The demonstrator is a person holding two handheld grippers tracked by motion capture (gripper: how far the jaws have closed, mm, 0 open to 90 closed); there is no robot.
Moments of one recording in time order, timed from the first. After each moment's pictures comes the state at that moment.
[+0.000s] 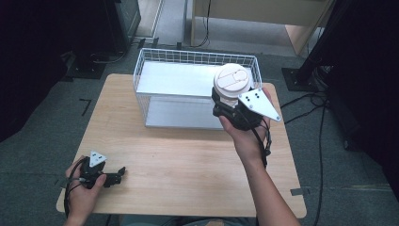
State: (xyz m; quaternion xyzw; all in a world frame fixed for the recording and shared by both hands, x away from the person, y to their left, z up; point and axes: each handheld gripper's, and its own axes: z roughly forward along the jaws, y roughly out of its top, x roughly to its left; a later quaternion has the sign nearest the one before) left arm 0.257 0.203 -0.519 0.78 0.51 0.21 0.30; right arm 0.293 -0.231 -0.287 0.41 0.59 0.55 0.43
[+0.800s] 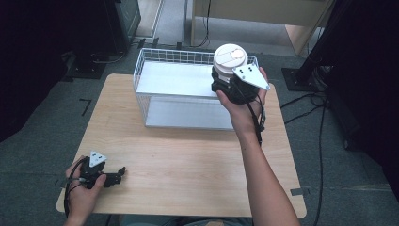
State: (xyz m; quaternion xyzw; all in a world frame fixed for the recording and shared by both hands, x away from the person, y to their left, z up) left arm 0.257 0.203 -0.519 0.78 0.51 0.21 0.30; right arm 0.359 -0.229 -0.281 0.43 0.59 0.52 0.44
